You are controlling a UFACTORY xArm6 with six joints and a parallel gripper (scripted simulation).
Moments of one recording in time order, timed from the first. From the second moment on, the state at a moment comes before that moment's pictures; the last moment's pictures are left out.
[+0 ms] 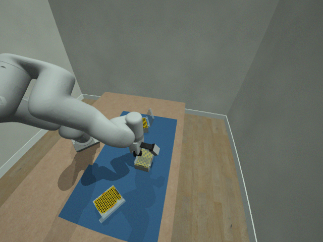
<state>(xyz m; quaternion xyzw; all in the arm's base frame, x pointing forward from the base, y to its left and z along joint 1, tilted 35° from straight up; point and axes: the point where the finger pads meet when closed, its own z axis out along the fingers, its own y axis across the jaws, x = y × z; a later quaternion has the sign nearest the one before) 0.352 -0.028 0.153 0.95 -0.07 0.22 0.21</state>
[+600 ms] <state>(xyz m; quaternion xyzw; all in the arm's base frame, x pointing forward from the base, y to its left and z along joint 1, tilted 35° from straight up) 0.354 -0.029 0.151 0.95 -0.07 0.22 0.21</state>
